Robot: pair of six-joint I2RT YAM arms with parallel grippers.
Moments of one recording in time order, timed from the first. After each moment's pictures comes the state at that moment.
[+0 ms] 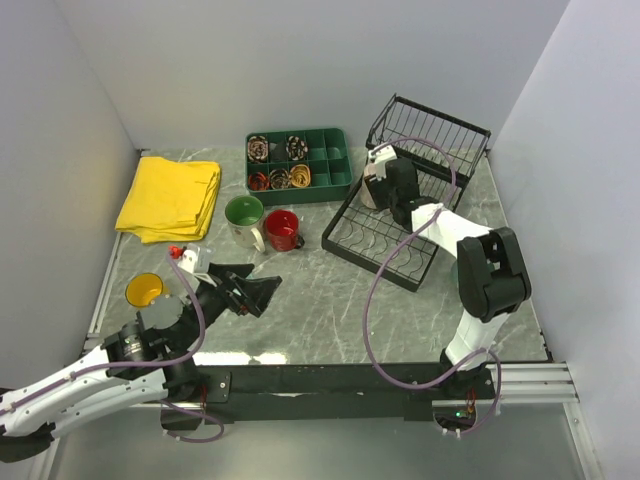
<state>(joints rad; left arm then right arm) -1.11 0.36 0.53 -0.14 -0.44 -0.54 0.31 1.77 1.17 0.06 0.23 -0.28</state>
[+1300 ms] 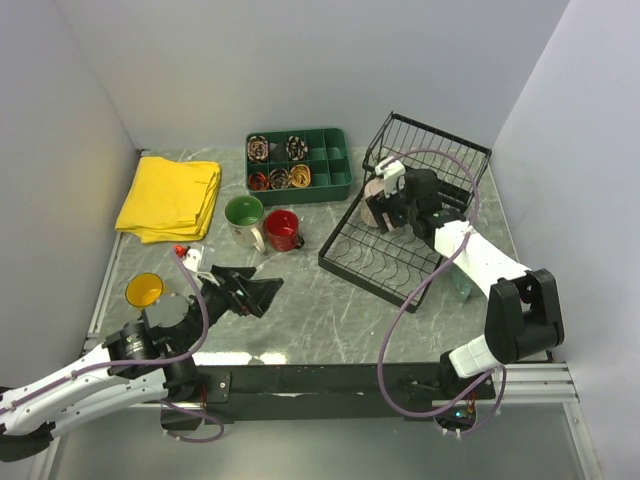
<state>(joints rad) -1.11 0.38 0.54 -0.18 -0.44 -0.59 0.29 1.47 1.03 -0.18 -0.09 -0.31</state>
